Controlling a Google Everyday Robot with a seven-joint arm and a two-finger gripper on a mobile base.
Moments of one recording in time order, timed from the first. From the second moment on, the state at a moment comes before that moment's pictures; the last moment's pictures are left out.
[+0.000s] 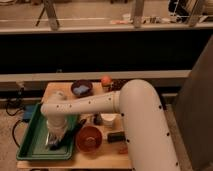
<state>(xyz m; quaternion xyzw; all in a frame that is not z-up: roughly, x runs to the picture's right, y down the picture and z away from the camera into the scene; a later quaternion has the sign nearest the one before) -0.257 0.254 0.783 -0.32 -0.29 -0.45 0.78</state>
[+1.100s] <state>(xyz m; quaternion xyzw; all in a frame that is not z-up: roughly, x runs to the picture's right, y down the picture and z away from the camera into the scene) -0.264 0.173 0.856 -0.28 -0.27 -0.45 0.80</state>
